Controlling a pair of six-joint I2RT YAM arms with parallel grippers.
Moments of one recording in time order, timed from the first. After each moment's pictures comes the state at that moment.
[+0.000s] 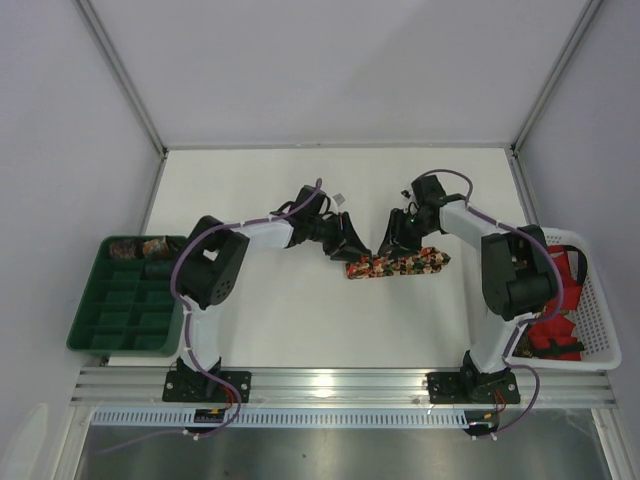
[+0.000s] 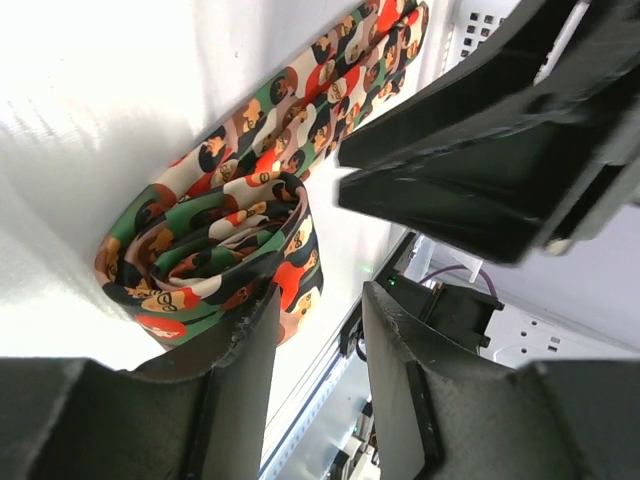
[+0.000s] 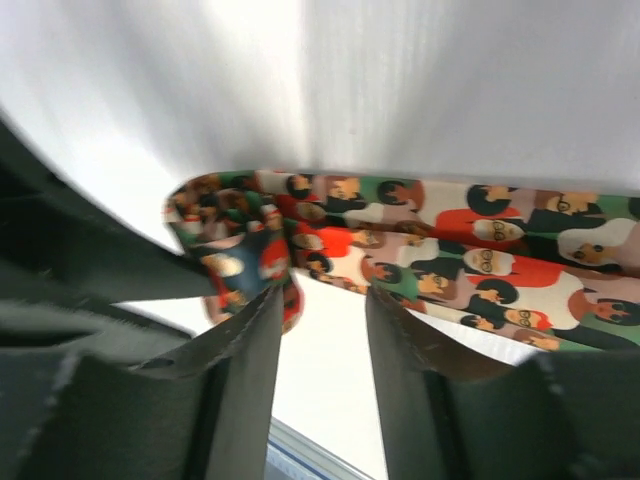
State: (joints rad) left arm -0.58 2.02 1.25 -0.03 0.74 -0.92; right arm 0.27 1.82 1.21 -0.57 -0.44 0.46
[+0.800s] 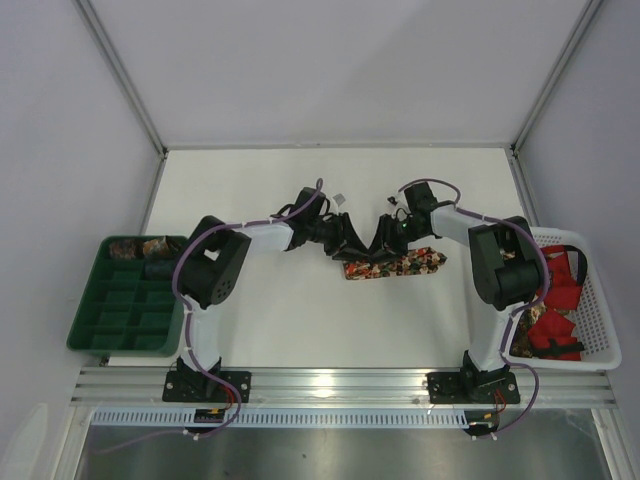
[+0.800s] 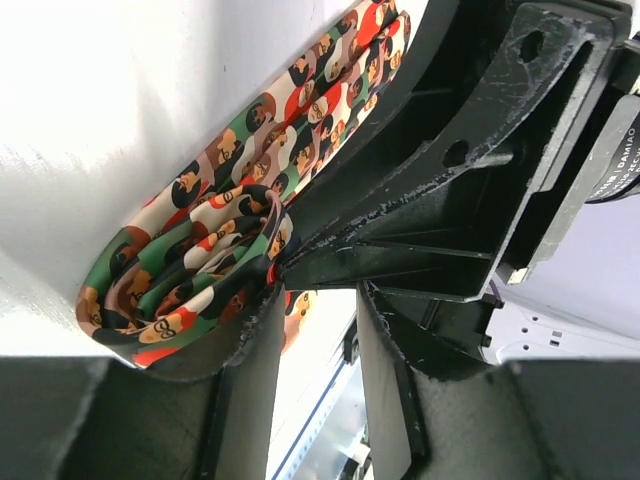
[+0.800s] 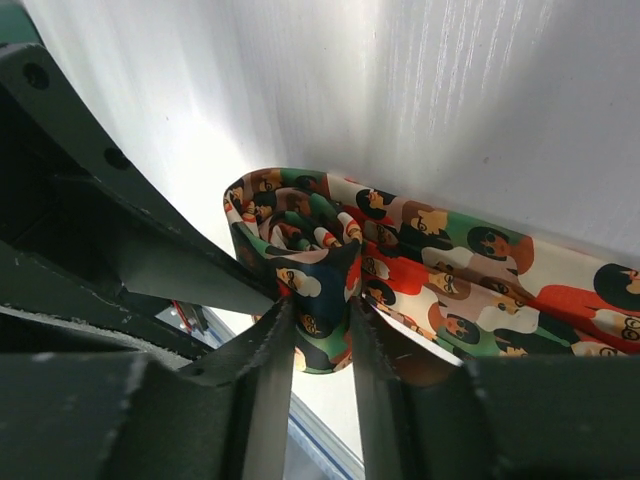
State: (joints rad) left arm -0.58 2.02 1.22 0.06 0.74 -0.93; right arm 0.29 1.90 1.17 -0.43 -0.72 0.47
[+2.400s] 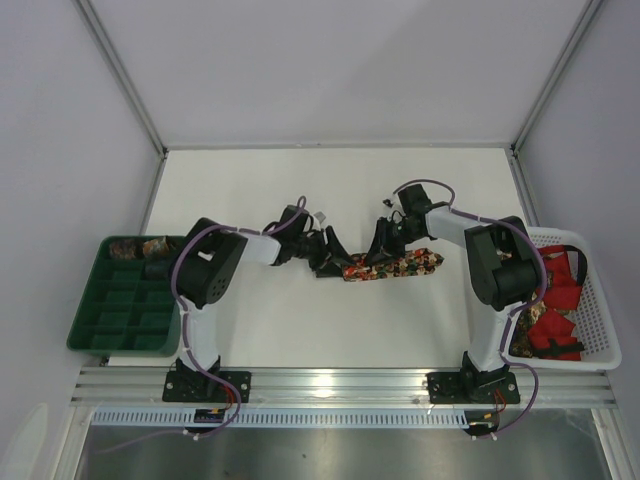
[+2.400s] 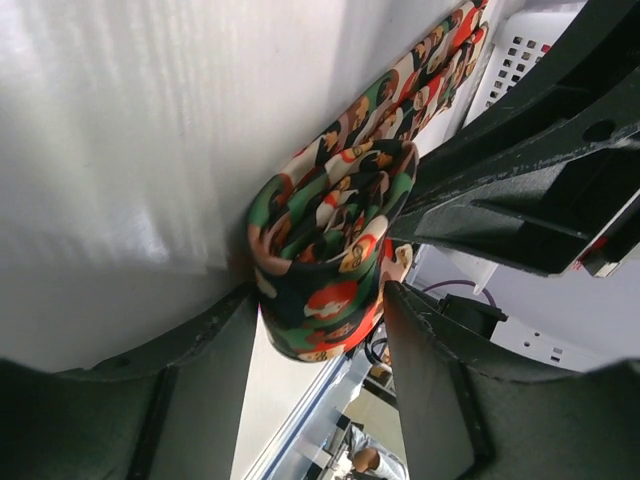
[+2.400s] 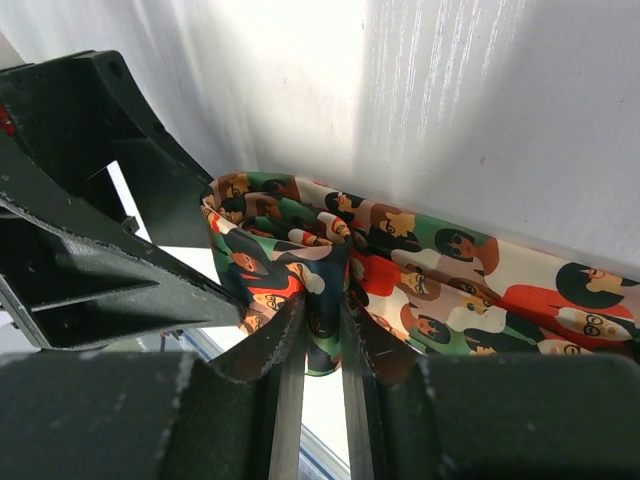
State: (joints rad) left arm -0.52 1.99 0.99 0.21 0.74 -1.03; right arm 0.32 1.91 1.17 -0.44 -0.65 0.45
